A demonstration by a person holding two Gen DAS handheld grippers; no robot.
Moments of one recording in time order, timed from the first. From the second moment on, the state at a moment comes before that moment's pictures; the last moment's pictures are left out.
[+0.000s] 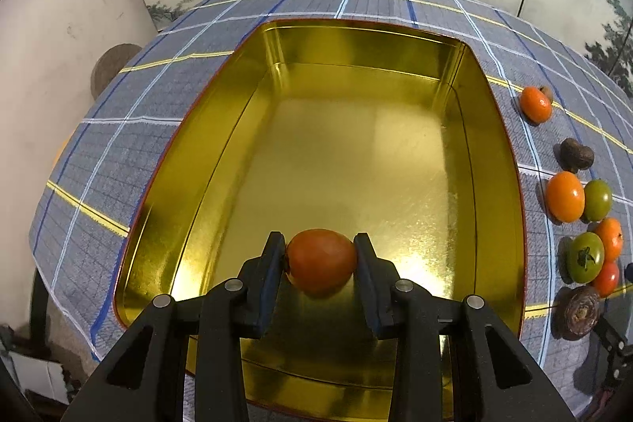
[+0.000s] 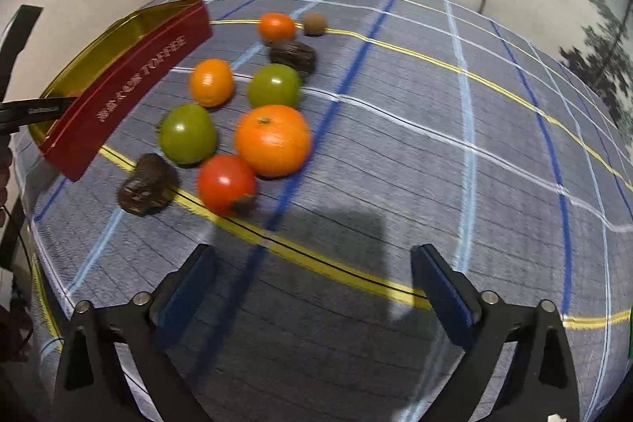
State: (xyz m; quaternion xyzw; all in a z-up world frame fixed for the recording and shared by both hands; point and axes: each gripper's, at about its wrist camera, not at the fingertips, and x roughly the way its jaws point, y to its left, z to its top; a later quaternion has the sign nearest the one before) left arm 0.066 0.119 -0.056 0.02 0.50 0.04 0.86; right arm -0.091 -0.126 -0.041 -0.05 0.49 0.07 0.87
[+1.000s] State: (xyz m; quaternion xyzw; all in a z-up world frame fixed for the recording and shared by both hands) left arm 0.062 0.122 -0.056 0.02 0.50 0.03 0.87; right arm -0.079 -0.088 -0.034 -0.06 0.47 0.11 0.87
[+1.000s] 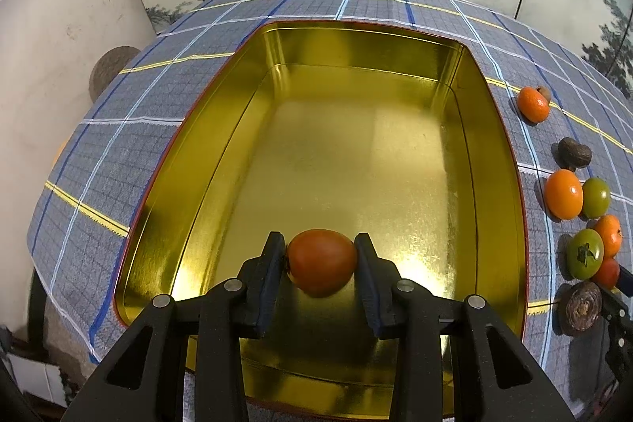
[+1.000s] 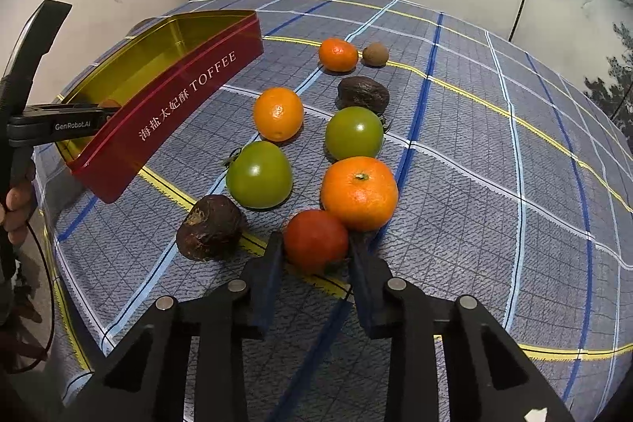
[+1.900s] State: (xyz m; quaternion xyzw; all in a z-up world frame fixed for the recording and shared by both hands) left arm 0.033 0.123 -0.017 0.02 0.45 0.04 0.89; right arm -0.071 -0.081 0.012 -0.03 0.44 0.14 0.89
